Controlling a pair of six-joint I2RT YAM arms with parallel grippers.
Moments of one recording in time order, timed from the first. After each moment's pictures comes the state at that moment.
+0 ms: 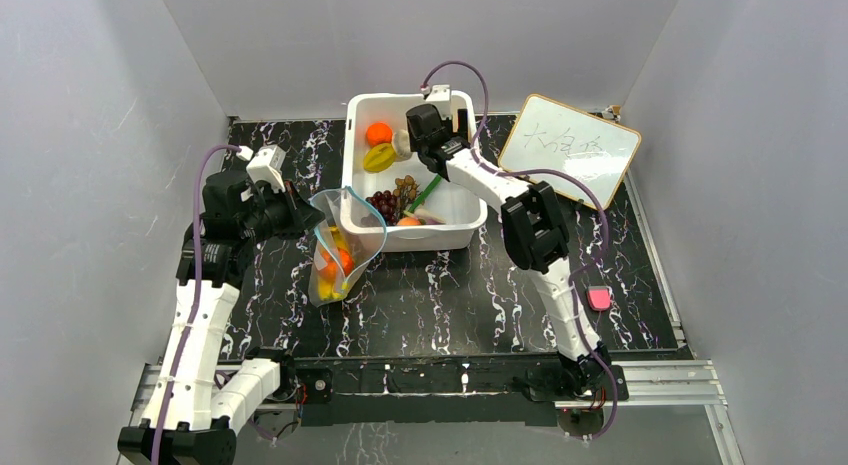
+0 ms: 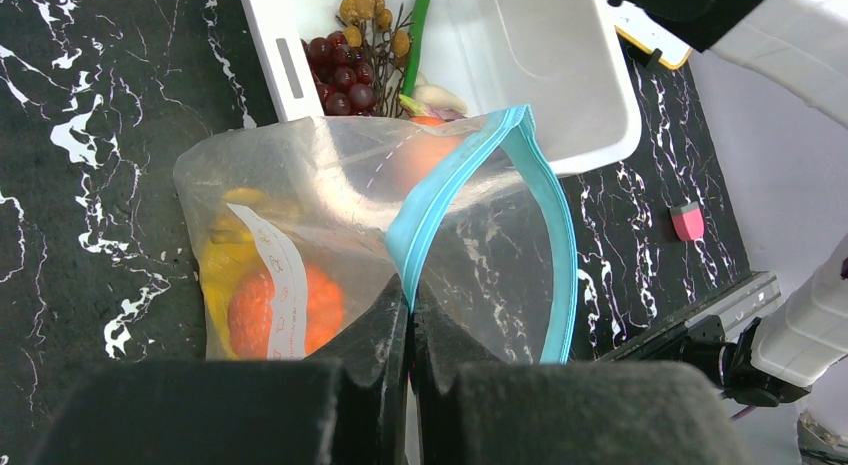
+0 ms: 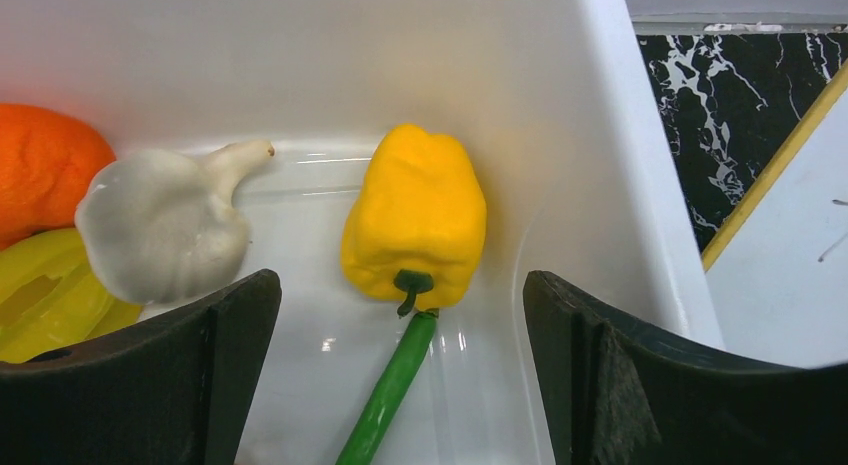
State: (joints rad) left arm -0.08 0.90 1.05 -0.71 0.44 -0.29; right arm 0.58 2.36 2.07 -0.23 0.66 0.22
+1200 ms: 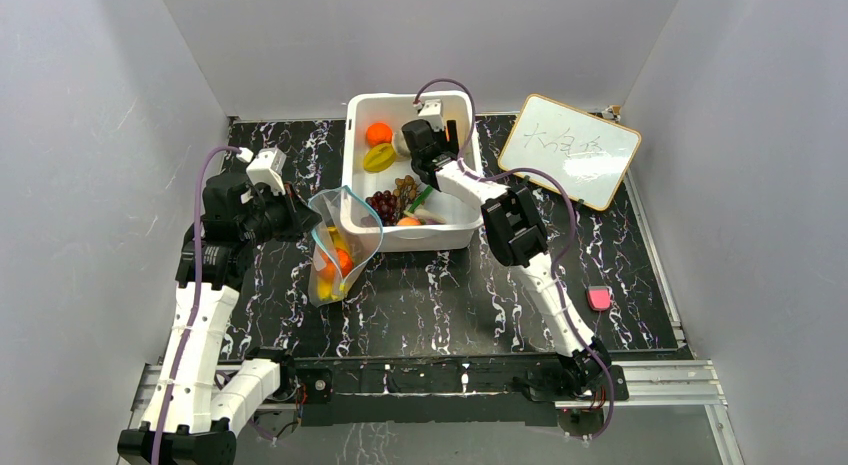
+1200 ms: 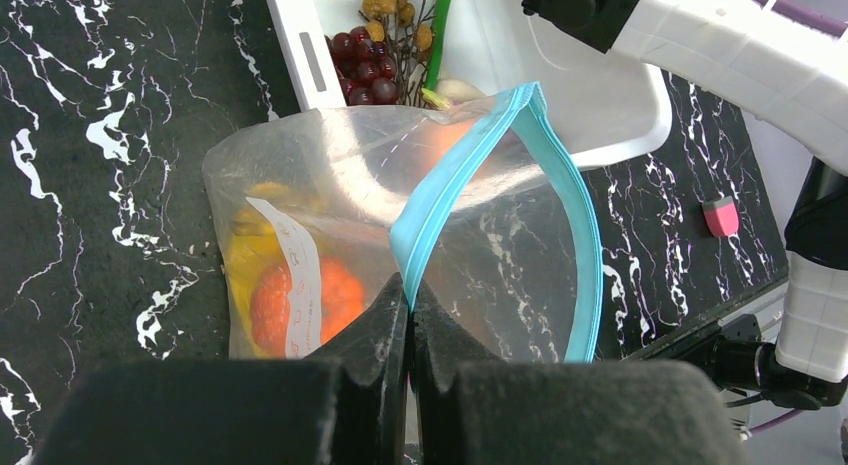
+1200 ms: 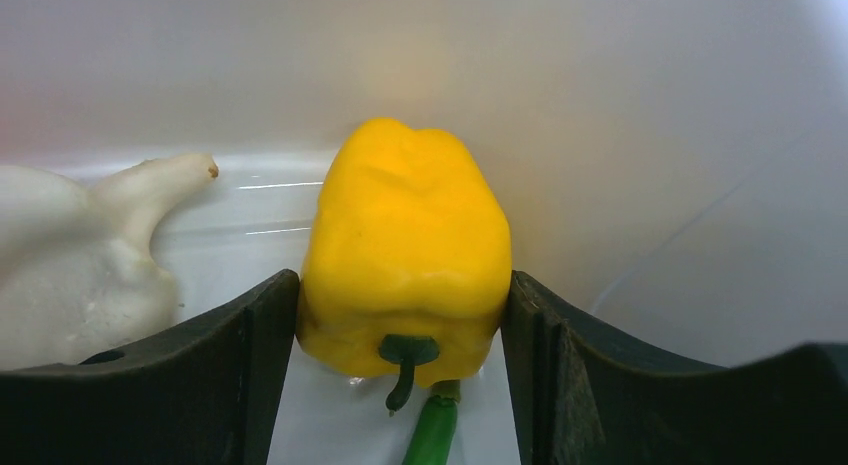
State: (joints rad) left arm -0.09 0.88 1.05 -0.72 0.41 -0.24; right arm 0.56 2.63 2.22 -0.08 0.76 0.10
